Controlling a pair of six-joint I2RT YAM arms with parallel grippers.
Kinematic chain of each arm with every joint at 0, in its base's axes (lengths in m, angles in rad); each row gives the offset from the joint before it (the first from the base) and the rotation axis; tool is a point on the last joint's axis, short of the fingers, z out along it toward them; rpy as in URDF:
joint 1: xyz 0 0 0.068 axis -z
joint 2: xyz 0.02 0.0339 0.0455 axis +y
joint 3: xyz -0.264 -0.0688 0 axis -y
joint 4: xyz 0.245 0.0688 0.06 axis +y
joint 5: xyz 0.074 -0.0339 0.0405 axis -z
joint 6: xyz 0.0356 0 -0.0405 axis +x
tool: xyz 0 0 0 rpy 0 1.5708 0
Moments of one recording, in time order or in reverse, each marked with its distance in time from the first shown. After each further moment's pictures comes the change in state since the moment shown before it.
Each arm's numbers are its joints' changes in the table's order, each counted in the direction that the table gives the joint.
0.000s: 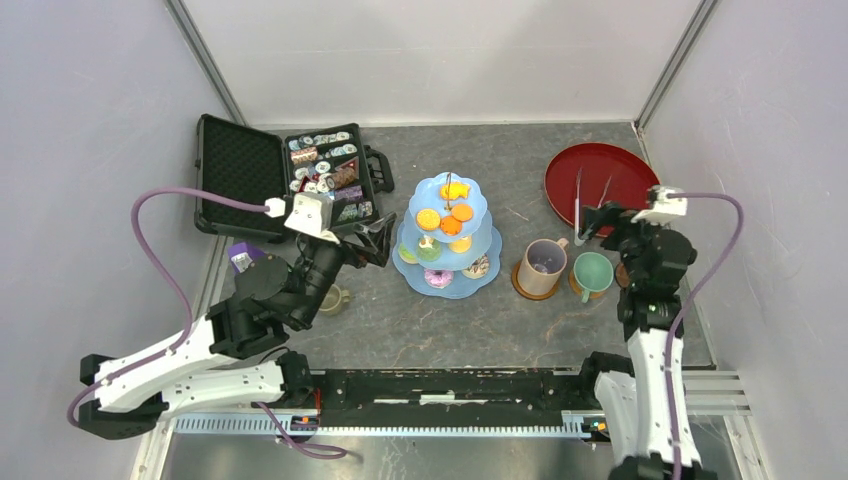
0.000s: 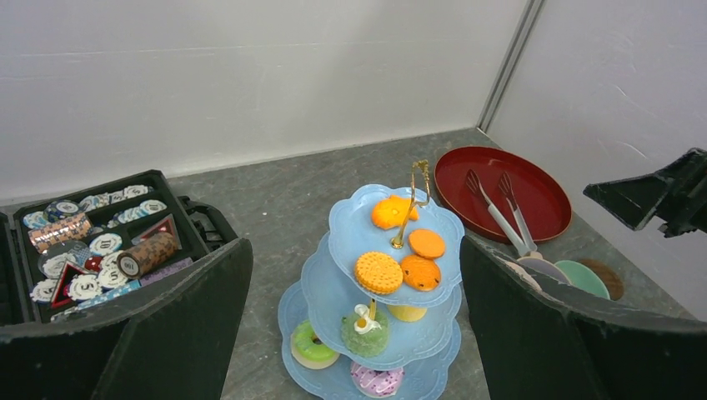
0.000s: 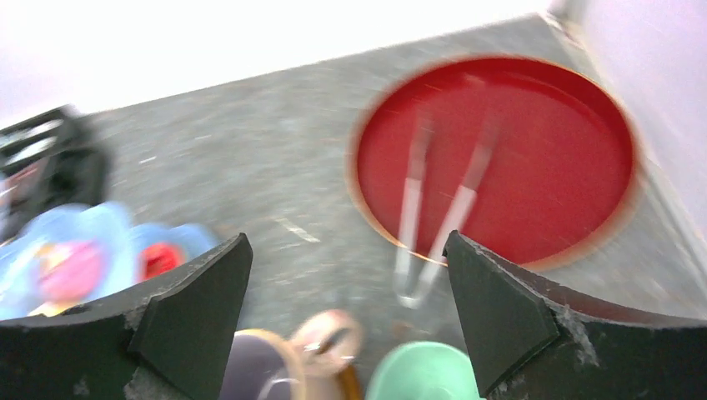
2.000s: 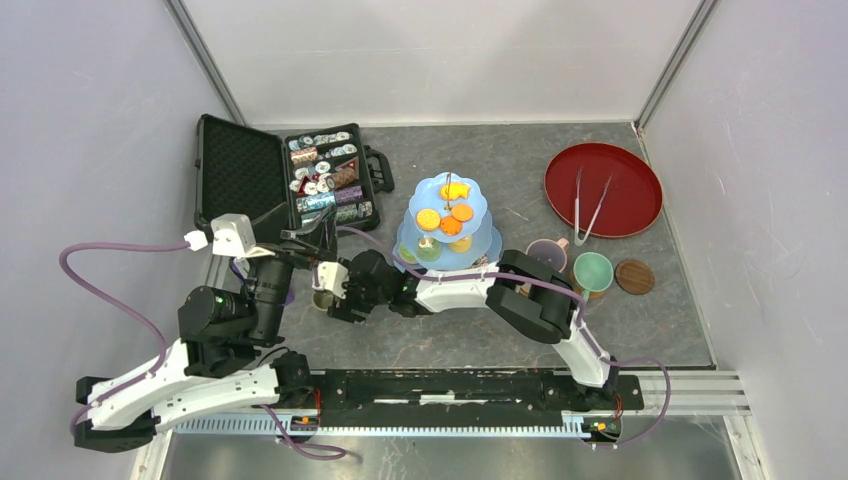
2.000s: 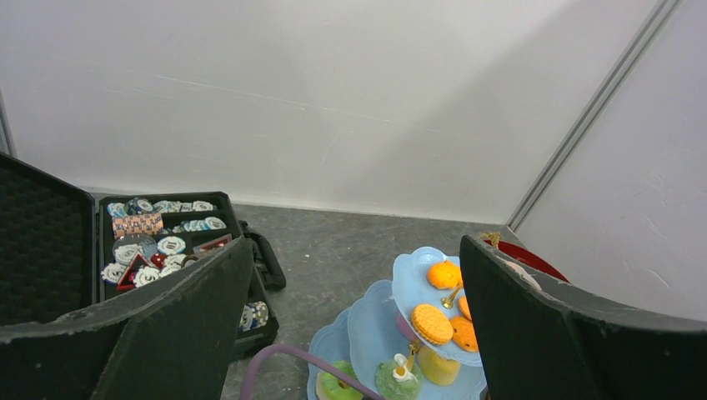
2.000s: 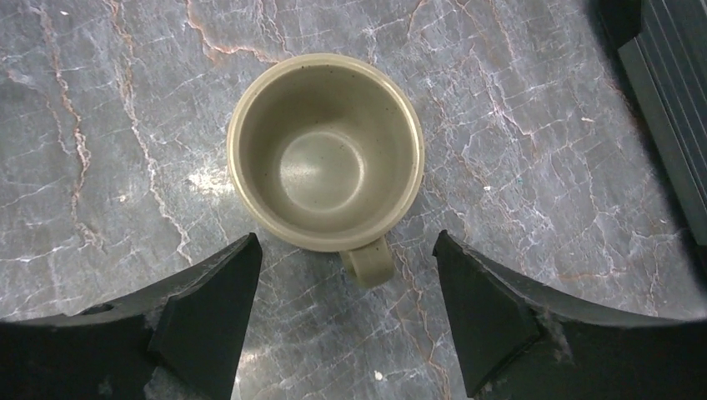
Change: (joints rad) left arm -0.002 -0.259 -0.152 -0.214 -0.185 0.114; right arm -1.464 1.447 0.869 -0.159 0.092 -0.520
